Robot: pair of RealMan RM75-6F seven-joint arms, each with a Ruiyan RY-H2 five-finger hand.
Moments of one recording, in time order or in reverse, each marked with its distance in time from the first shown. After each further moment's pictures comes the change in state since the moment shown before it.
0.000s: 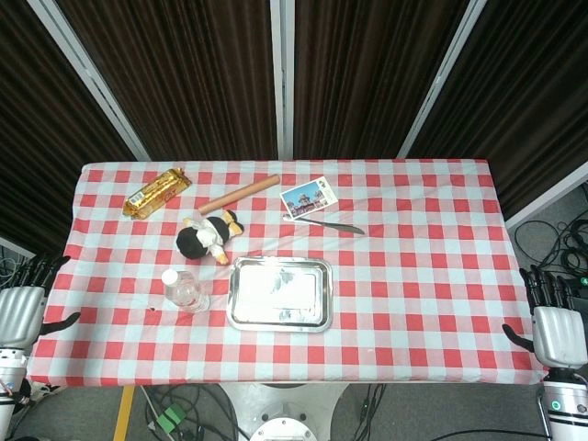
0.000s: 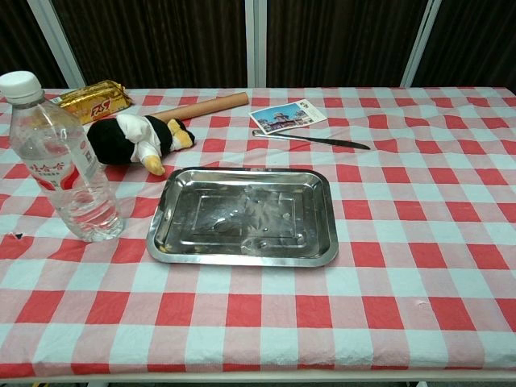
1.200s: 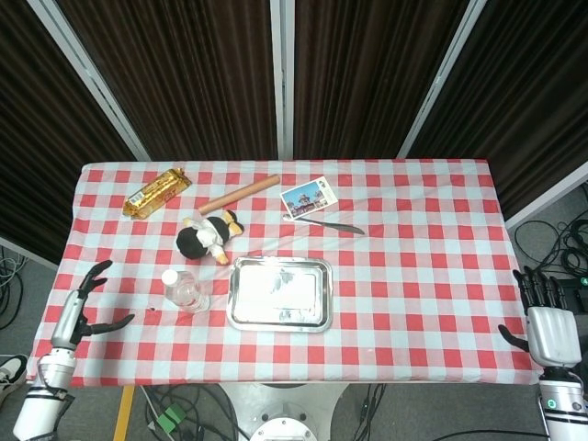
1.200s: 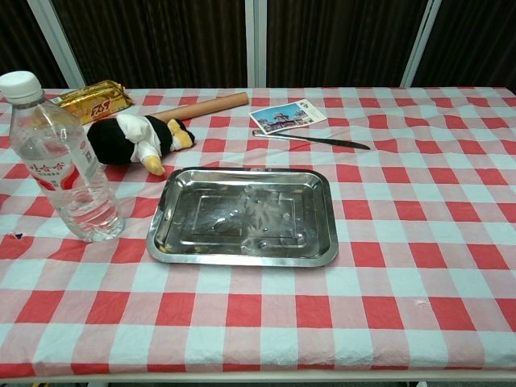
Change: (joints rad) left arm -0.023 -0.124 -0.015 -0.110 -0.041 -0.155 -0.674; right arm 0.010 -0.032 -0.011 0.060 -0.011 -0.020 0.022
